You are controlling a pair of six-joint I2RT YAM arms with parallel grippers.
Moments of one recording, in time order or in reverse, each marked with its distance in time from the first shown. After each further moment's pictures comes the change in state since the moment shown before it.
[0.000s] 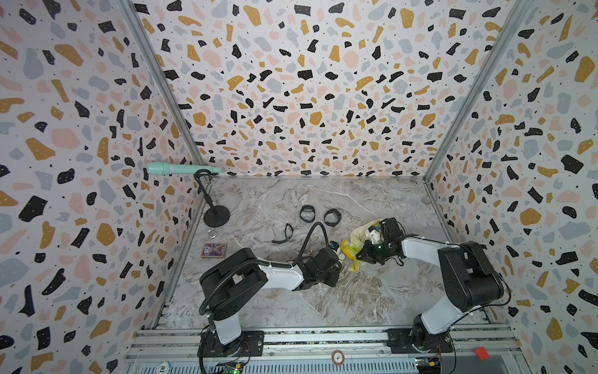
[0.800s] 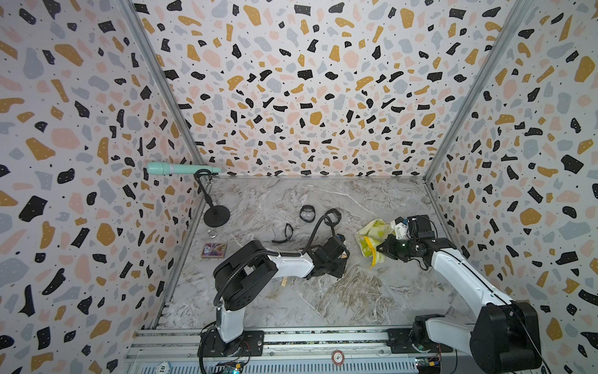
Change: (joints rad) left arm 0.048 0.139 0.251 -0.179 0.035 0.027; right arm -0.146 -0.422 0.003 -0.291 0.094 -0.032
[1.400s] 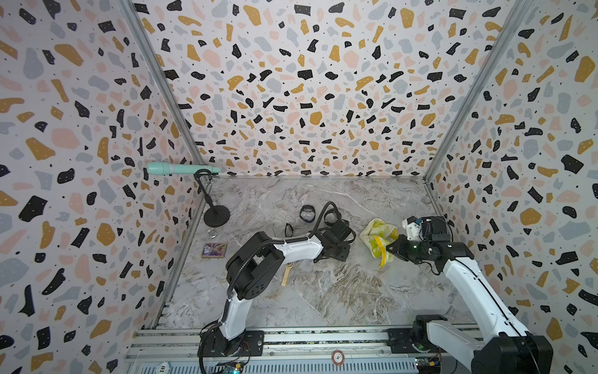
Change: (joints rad) left arm 0.056 0.066 0.268 -0.238 -0.052 0.068; right arm -0.064 -0.137 0.046 -0.154 0.010 -0.030
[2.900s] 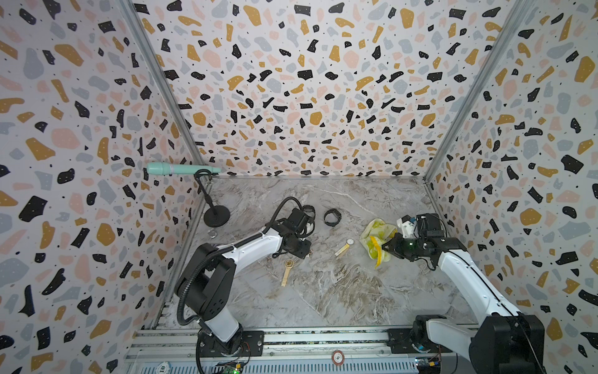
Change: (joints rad) left arm 0.291 -0.328 -0.242 -0.269 0.070 0.330; right arm 0.001 0.108 0.000 0.071 -0.054 -0.018
